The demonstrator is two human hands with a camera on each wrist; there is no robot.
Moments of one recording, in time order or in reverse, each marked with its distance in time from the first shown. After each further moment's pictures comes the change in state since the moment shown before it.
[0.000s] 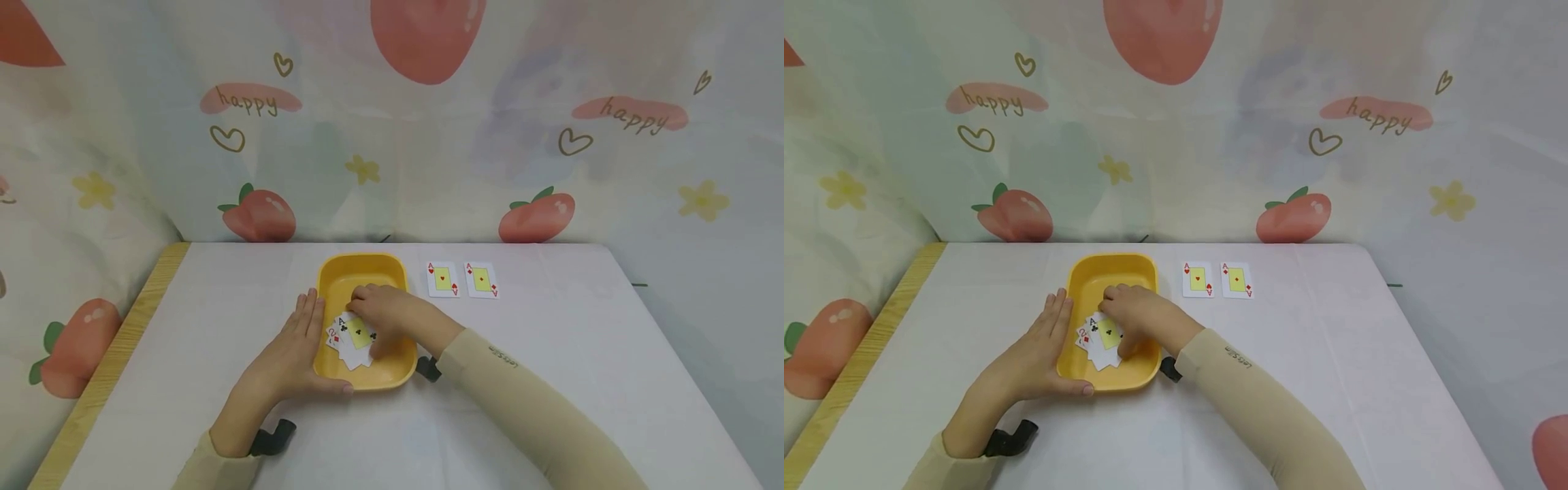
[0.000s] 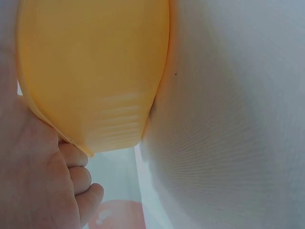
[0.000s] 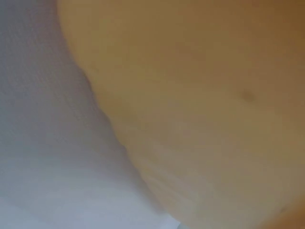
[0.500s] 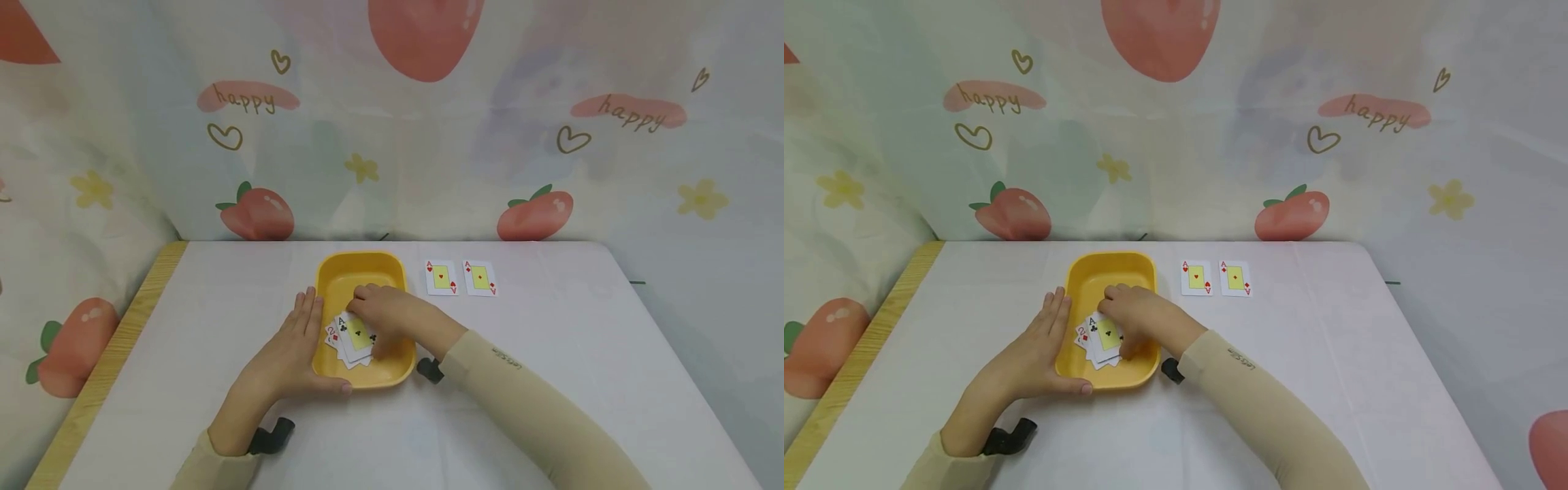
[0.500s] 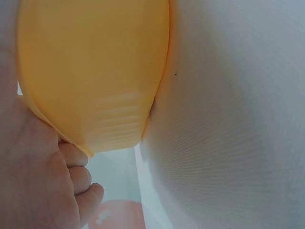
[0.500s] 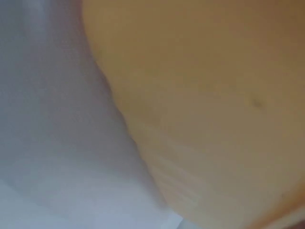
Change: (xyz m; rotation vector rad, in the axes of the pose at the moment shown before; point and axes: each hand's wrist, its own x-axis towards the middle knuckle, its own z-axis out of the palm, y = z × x) left_hand 0.000 -0.001 0.002 0.012 0.000 0.001; right_hand -0.006 0.000 0.000 0.009 0.022 -0.015
